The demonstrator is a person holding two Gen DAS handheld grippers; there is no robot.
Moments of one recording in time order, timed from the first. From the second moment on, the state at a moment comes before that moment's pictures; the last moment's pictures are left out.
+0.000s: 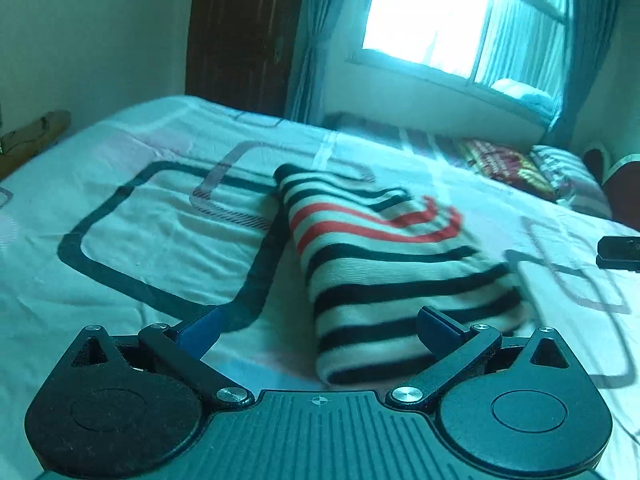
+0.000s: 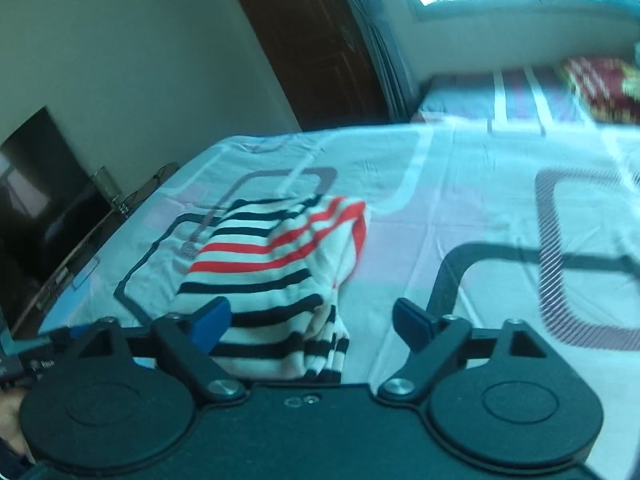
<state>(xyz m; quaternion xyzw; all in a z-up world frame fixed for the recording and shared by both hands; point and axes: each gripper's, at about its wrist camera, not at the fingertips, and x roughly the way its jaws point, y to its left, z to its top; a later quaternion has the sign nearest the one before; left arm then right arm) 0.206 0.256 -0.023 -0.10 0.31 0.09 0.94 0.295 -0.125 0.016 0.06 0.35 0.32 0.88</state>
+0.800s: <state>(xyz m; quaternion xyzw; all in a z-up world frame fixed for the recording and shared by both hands) 0.008 0.179 0.059 -0.08 0.24 0.07 0.96 0.071 -0.117 0.072 -0.02 0.27 0.24 0.93</state>
